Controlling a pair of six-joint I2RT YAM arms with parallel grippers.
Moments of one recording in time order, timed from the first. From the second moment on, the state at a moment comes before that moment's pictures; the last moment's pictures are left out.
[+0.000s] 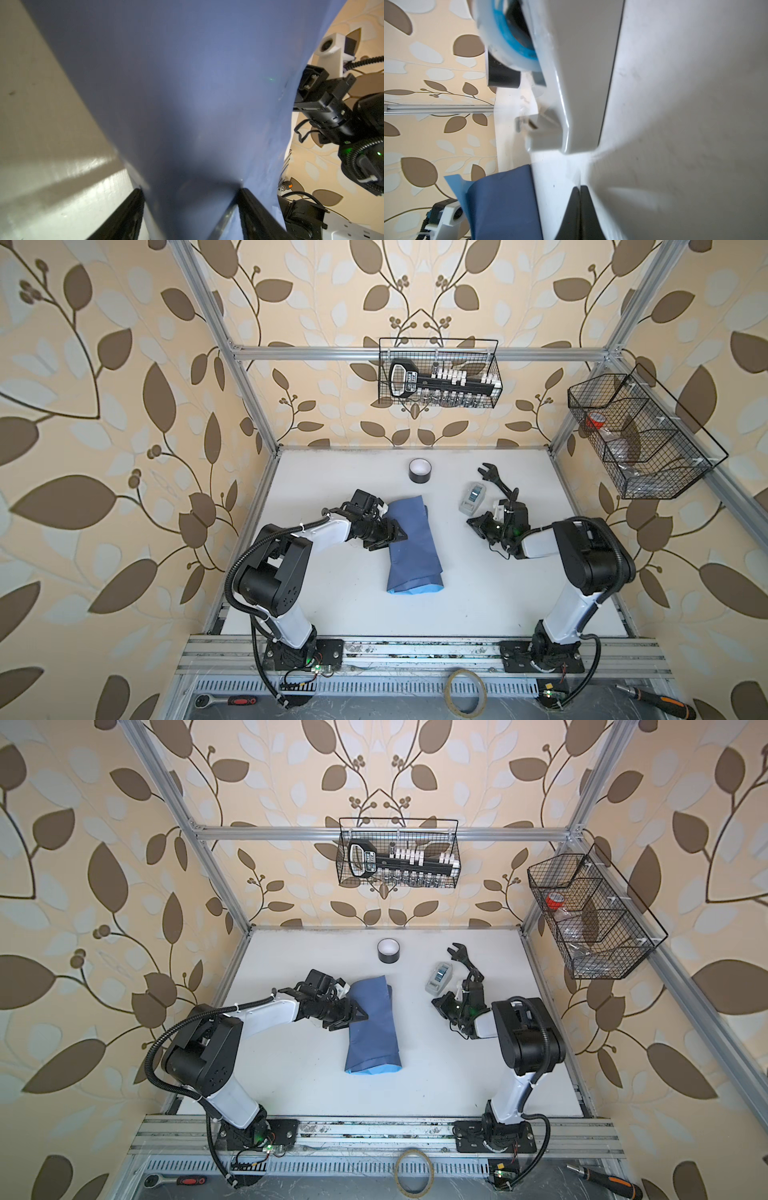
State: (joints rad) left arm -0.40 1.68 0.93 -0.30 0.59 -0.62; right arm 0.07 1.78 0.60 0.52 -0.44 0.92
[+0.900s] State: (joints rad) left arm -0.40 1.68 0.93 -0.30 0.59 -0.62; right arm 0.77 1.47 0.54 0.57 0.30 1.05
